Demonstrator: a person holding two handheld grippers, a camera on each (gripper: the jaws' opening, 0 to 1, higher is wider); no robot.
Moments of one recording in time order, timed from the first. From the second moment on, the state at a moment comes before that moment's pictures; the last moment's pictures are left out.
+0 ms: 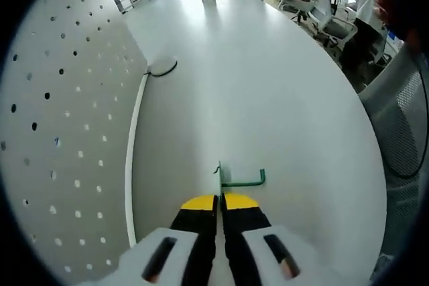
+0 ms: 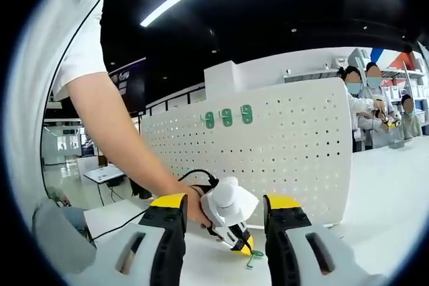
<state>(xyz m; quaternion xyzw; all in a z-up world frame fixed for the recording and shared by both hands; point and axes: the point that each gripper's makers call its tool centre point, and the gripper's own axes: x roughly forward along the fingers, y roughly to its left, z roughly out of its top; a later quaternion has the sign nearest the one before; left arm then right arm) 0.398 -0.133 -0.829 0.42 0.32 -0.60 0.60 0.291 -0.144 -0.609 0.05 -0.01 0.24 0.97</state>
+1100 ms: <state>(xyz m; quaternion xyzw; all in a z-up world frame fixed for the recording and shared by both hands) 0.405 -0.155 -0.767 0.34 0.23 -0.62 0.67 0.295 -0.146 -0.600 0.07 -0.02 0.23 0.97</state>
